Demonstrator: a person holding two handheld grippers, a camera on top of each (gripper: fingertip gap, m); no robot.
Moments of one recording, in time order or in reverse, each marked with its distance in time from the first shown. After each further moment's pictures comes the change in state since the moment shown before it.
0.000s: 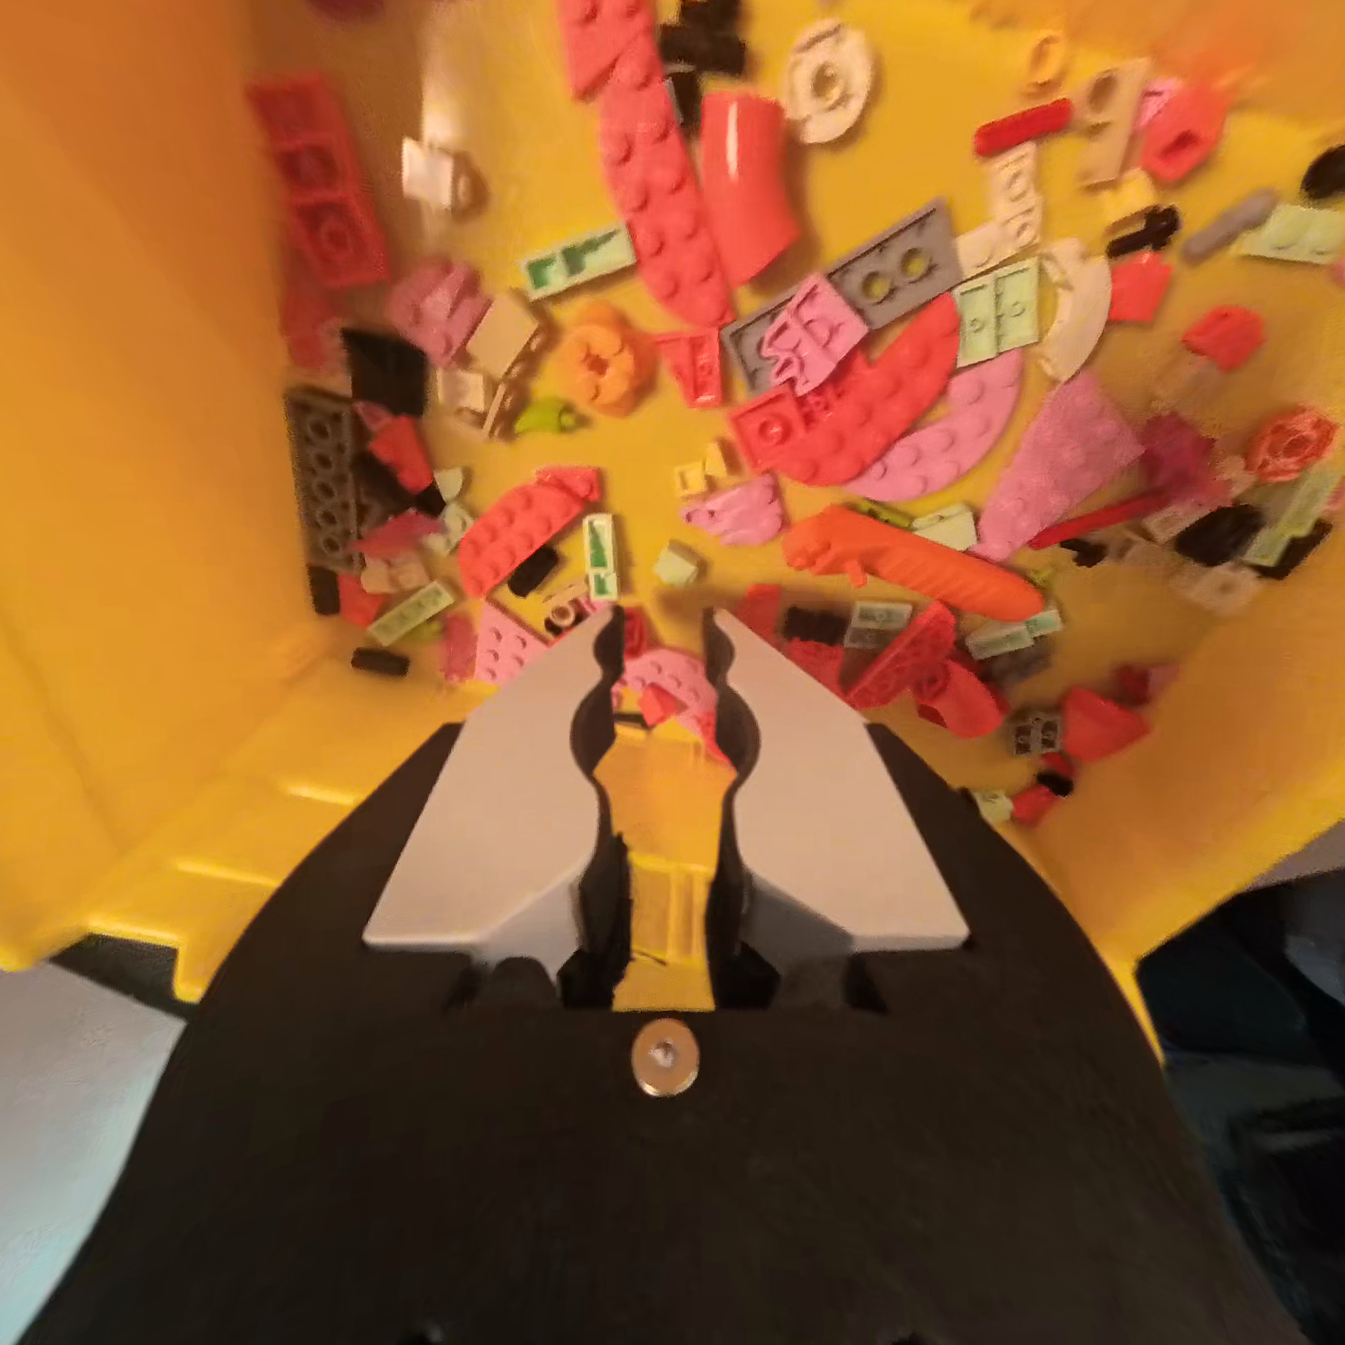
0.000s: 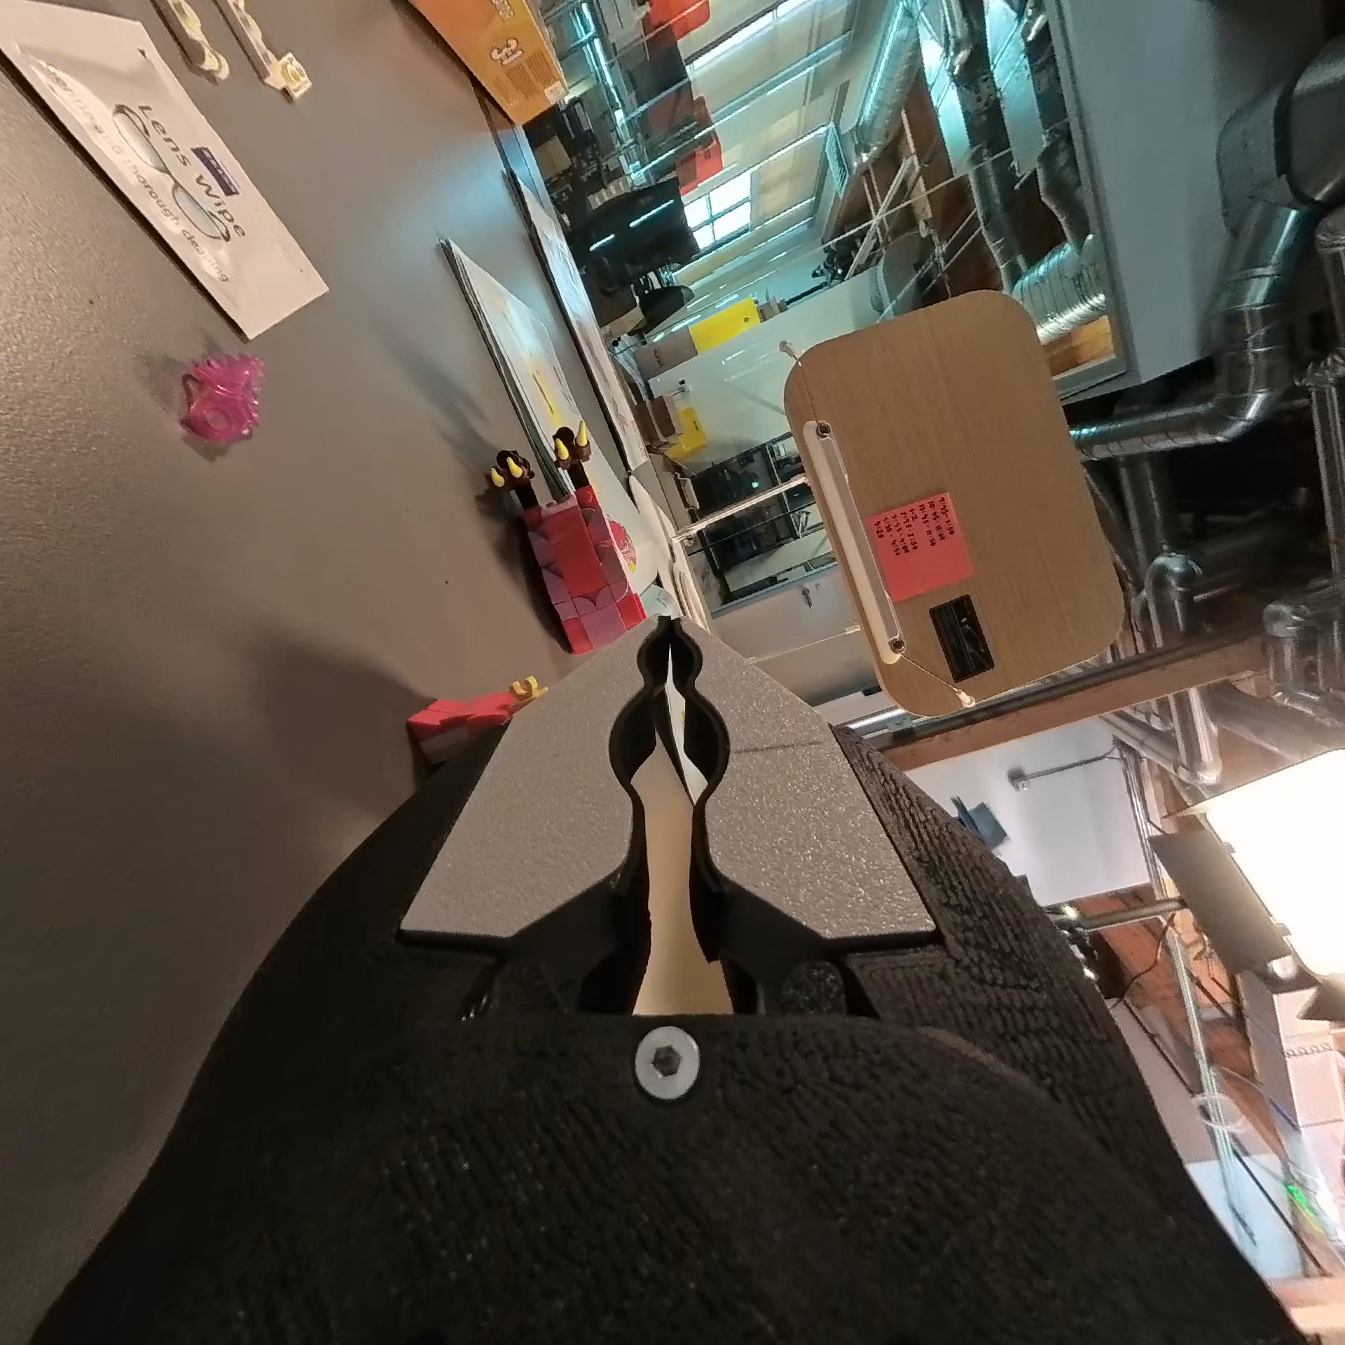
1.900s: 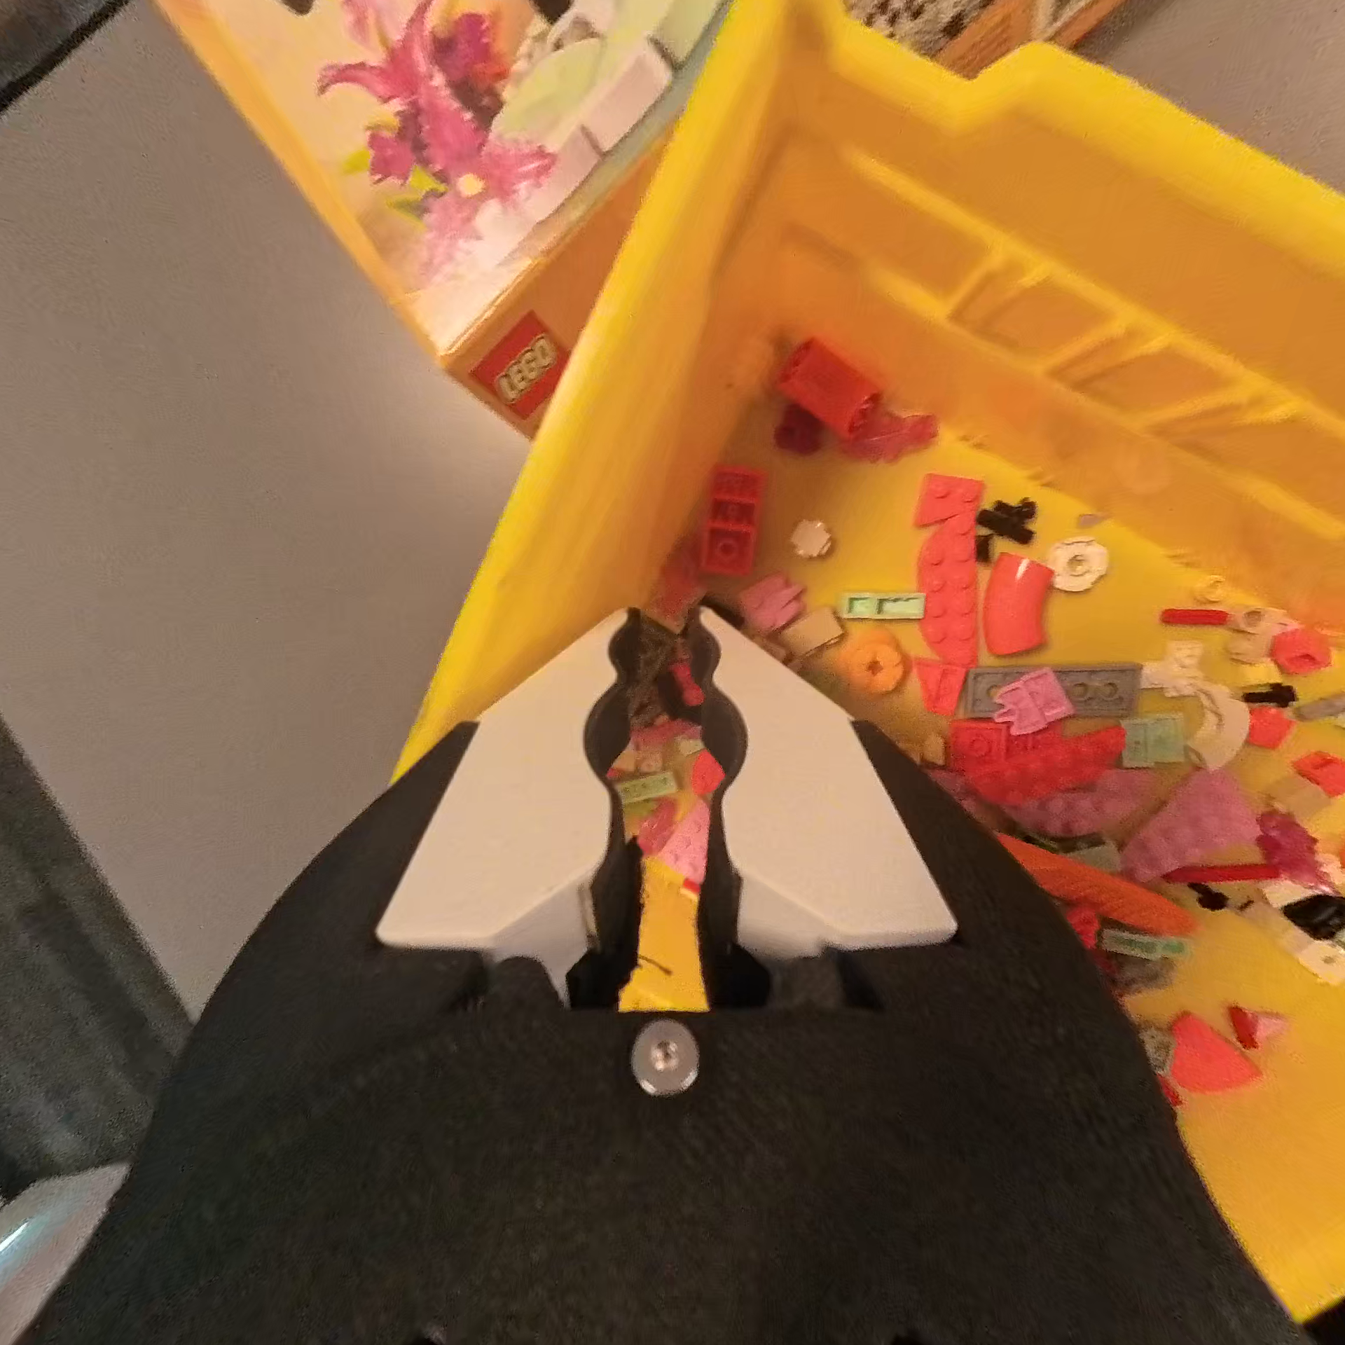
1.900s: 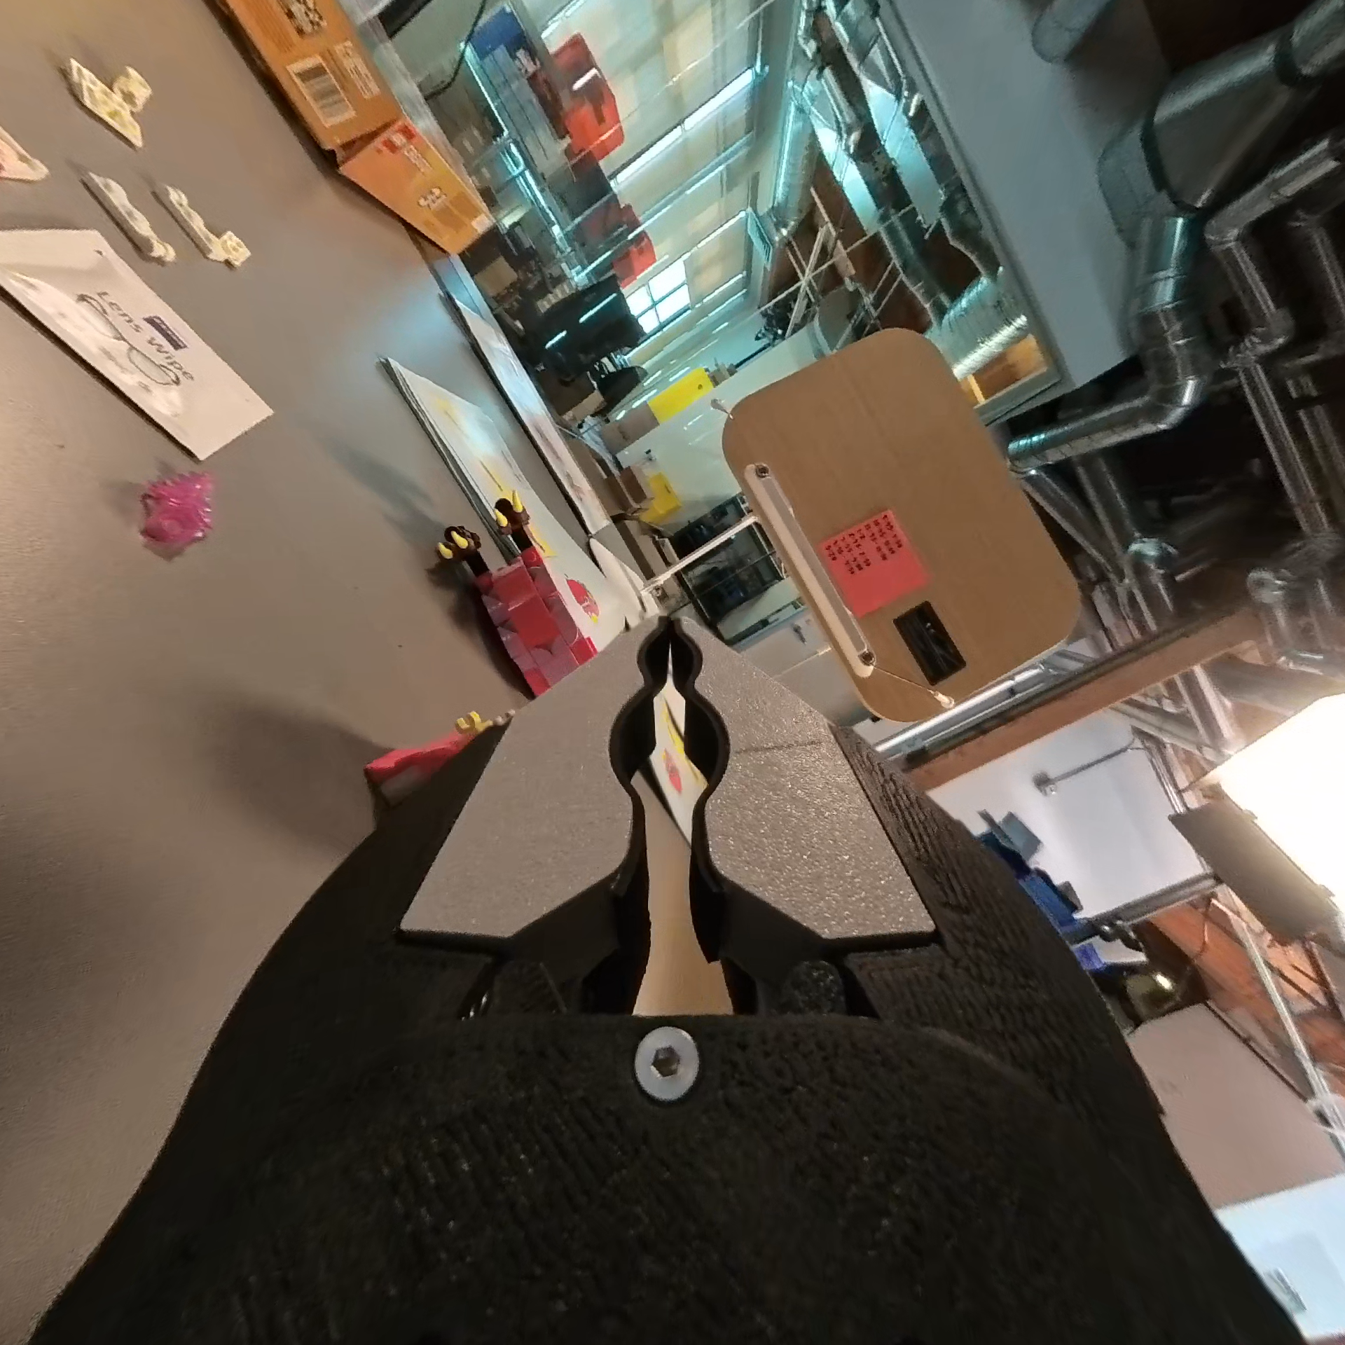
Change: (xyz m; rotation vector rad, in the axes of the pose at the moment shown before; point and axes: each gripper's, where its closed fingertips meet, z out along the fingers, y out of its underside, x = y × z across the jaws) left arm -0.081 -0.071 -0.020 0.324 -0.136 -0.225; right arm 0.023 -0.011 -0.014 0.103 0.074 0.127
